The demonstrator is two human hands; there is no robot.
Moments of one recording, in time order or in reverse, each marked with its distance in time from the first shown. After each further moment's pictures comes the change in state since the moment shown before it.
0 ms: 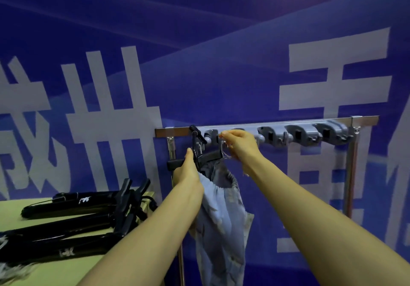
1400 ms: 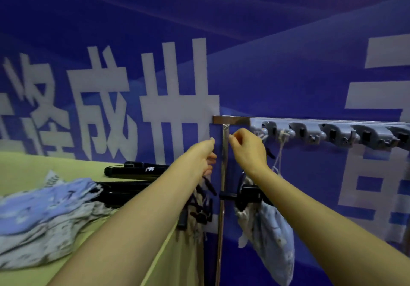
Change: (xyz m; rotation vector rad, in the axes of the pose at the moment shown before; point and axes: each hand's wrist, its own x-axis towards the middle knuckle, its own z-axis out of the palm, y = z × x) left_hand -0.001 0.068 -0.113 0.448 -0.206 -0.016; right_hand -0.072 0.001 0.112 -0.670 -0.035 -0.363
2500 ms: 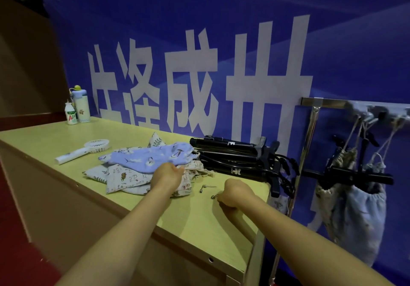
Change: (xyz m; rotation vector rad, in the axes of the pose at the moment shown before) left_hand -0.058 -0.180 -0.294 0.575 0.653 0.082; right_hand -0.171 -0.130 0.185 -0.403 -0.883 0.008
